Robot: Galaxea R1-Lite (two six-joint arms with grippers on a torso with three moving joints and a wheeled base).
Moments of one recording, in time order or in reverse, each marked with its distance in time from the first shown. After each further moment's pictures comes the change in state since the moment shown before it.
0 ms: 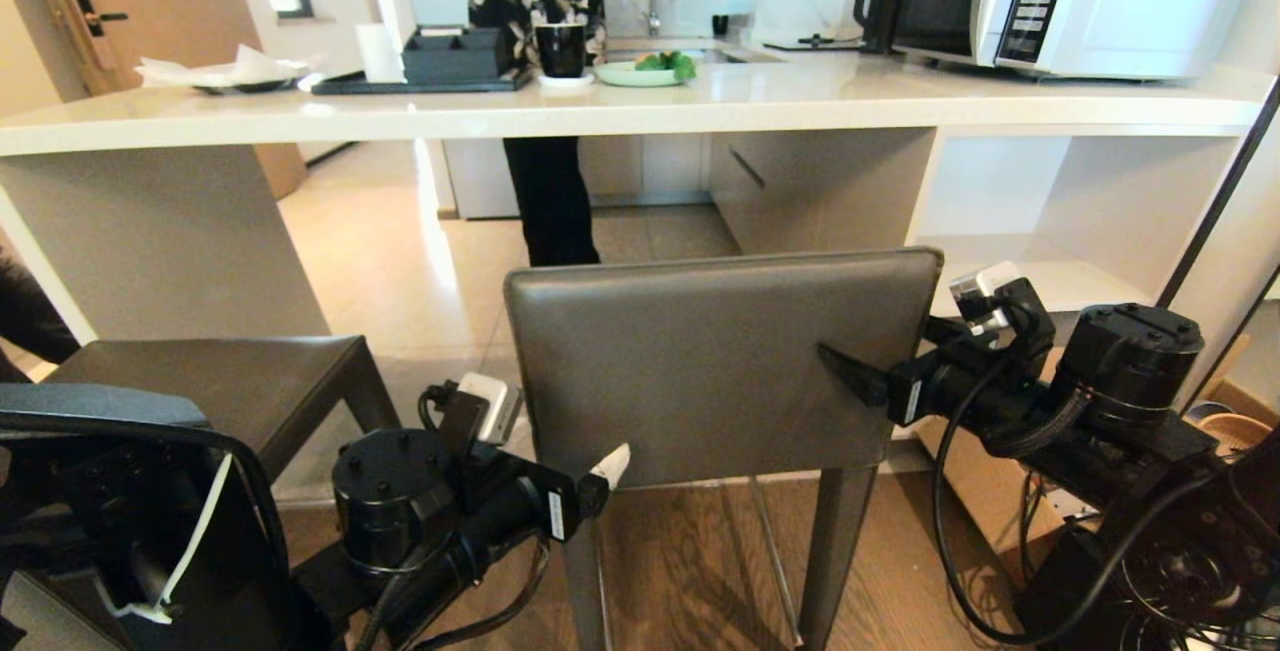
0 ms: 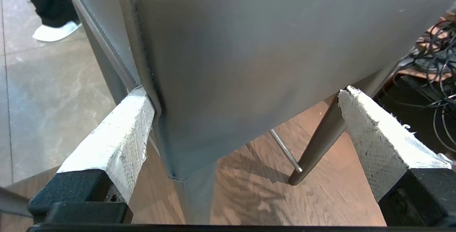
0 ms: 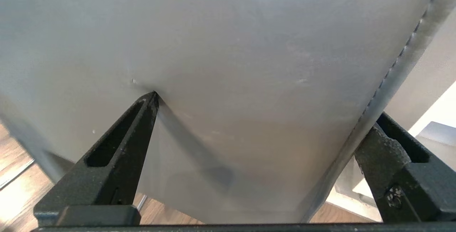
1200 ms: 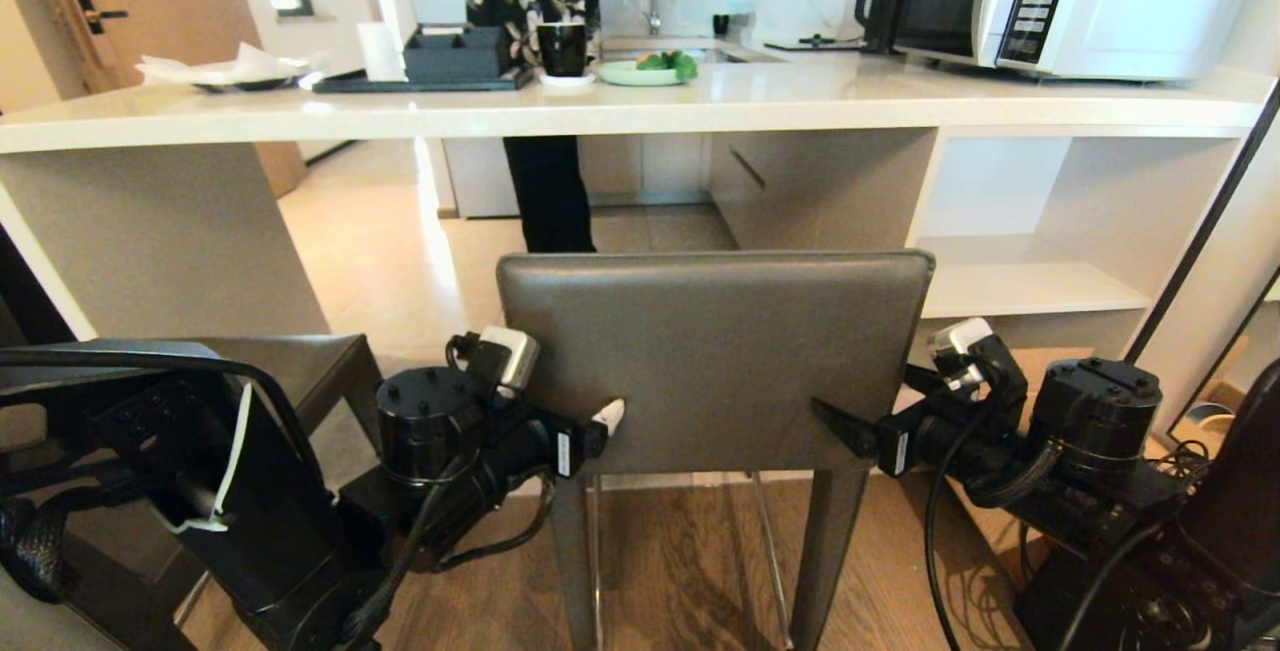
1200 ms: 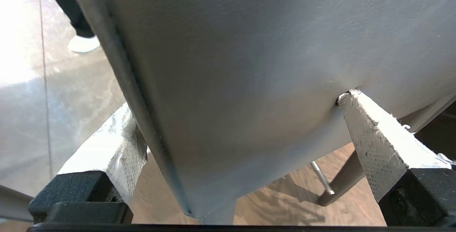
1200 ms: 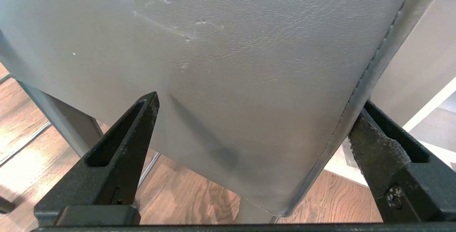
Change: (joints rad) left arm 0.087 0.030 -0.221 0.144 0.008 0.092; right arm -0.012 0.118 0.104 -0.142 -0.001 0.000
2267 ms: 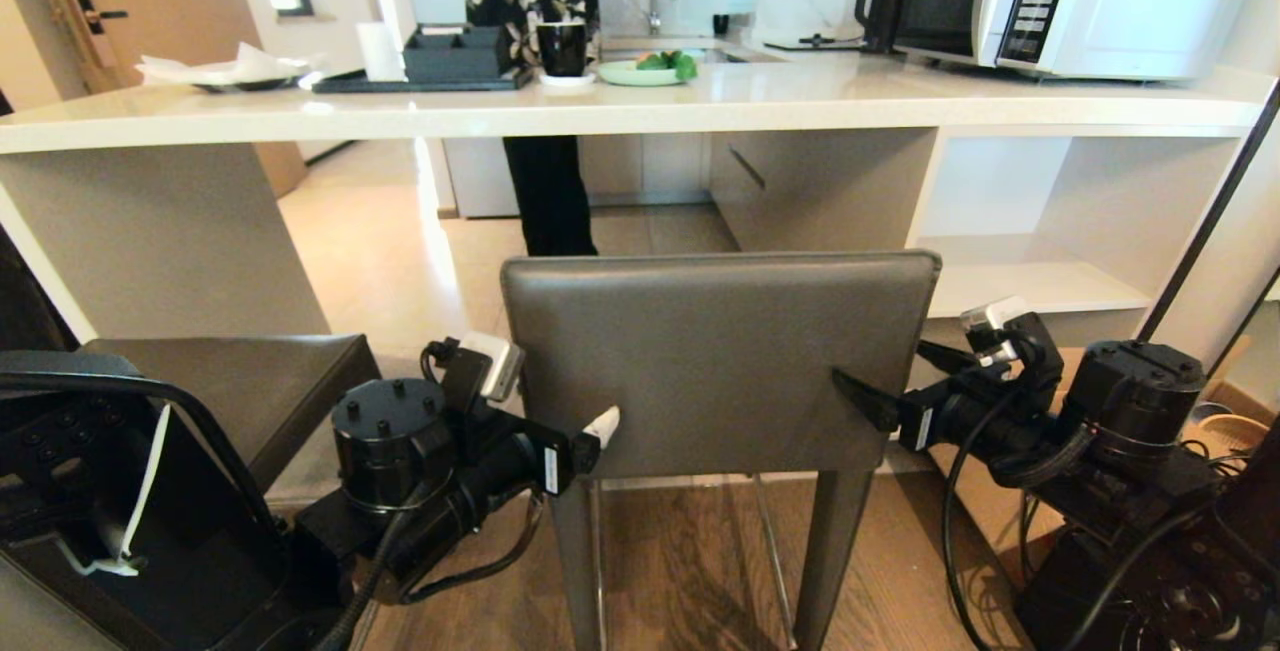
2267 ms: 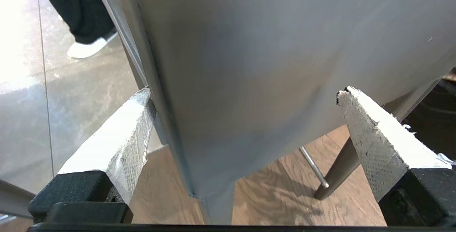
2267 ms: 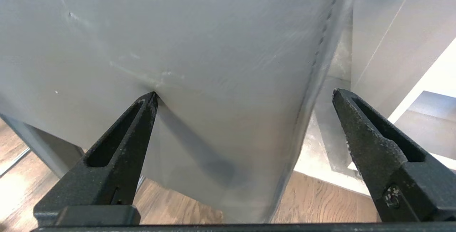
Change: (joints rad) left arm -0.025 -0.089 0.102 -0.015 0.009 0.007; right arm -0.061 -0.062 -0.008 -0.002 -0.044 0.011
